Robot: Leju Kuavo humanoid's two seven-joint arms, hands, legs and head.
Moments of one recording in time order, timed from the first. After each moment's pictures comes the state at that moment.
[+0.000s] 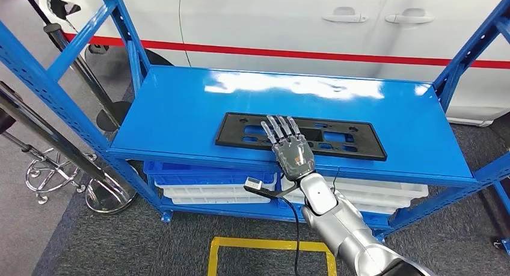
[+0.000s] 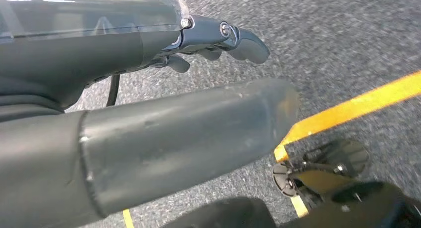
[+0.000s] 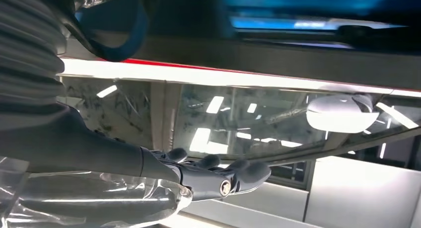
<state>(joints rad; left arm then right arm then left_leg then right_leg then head) -0.07 -0.12 0.25 -0.20 -0.47 0.13 -0.37 -0.59 0.02 0.48 -0.76 1.55 -0.68 0.17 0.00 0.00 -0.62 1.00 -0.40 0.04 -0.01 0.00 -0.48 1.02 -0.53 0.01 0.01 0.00</state>
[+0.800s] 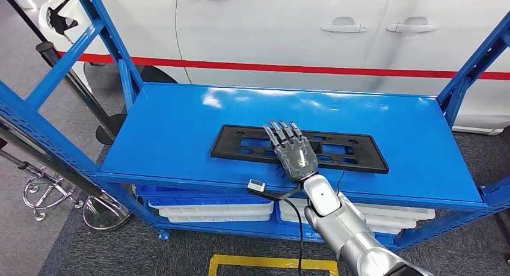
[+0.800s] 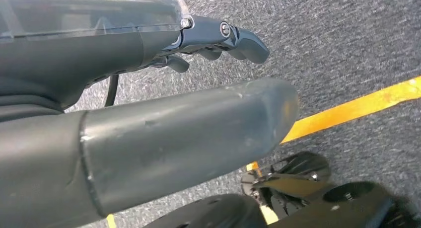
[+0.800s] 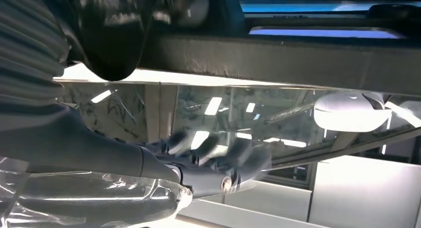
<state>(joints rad) -0.08 -0.13 0.28 -0.20 -0.47 0.14 -0.39 -0.57 0.02 0.43 -0.78 1.55 -0.68 0.10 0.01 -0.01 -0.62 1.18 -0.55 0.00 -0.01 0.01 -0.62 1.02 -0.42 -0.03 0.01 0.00</state>
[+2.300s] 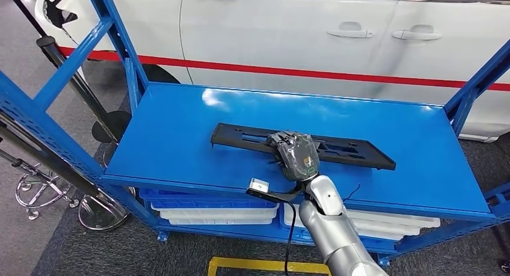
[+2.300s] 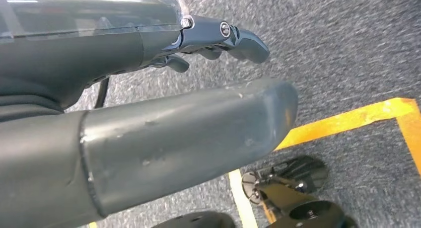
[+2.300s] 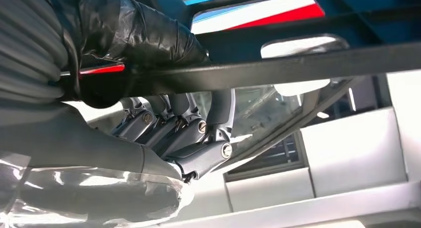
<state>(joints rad) -0.08 -0.13 0.35 -0.20 -0.48 0.16 -0.44 -0.47 0.17 0.08 -0.93 1.24 -0.68 -0.43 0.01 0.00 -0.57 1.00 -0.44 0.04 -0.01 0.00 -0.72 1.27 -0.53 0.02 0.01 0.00</state>
